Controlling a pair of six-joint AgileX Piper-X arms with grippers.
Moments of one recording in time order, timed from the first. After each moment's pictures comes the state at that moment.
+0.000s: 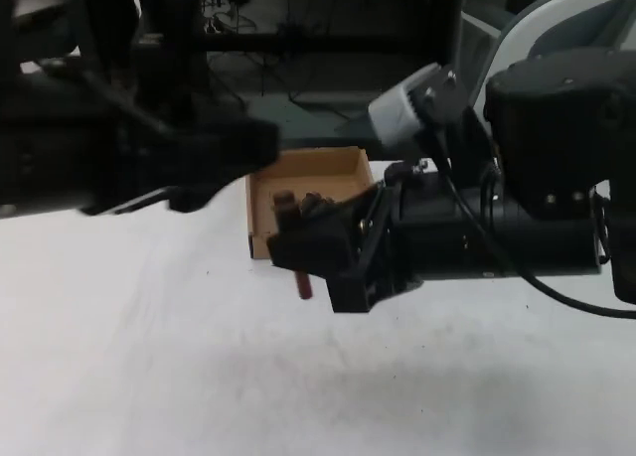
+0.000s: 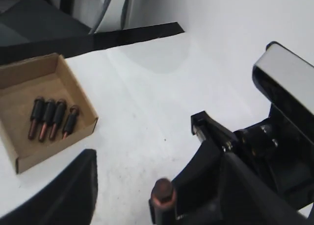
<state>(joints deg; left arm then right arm) -26.2 51.4 -47.6 24.1 21.4 -14.3 41.1 75.1 -49.1 5.2 -24.9 7.2</state>
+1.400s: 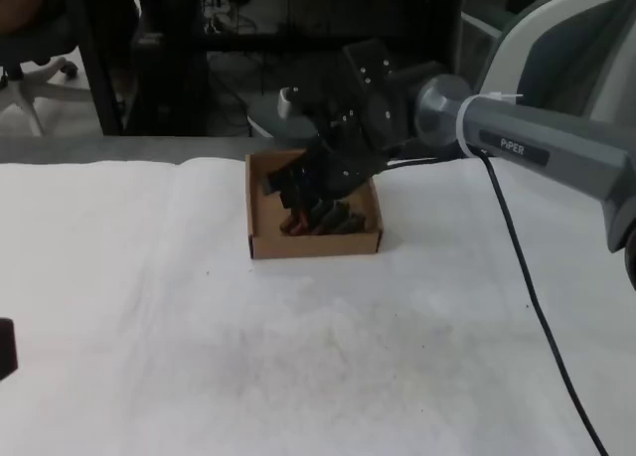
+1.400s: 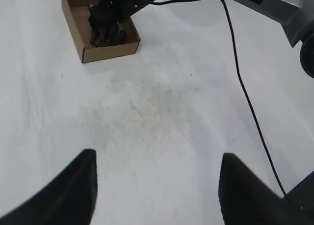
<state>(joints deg) -21.7 19.3 -47.6 61.5 16.5 -14.2 26.9 137.6 -115.8 37.3 -13.2 3.5</state>
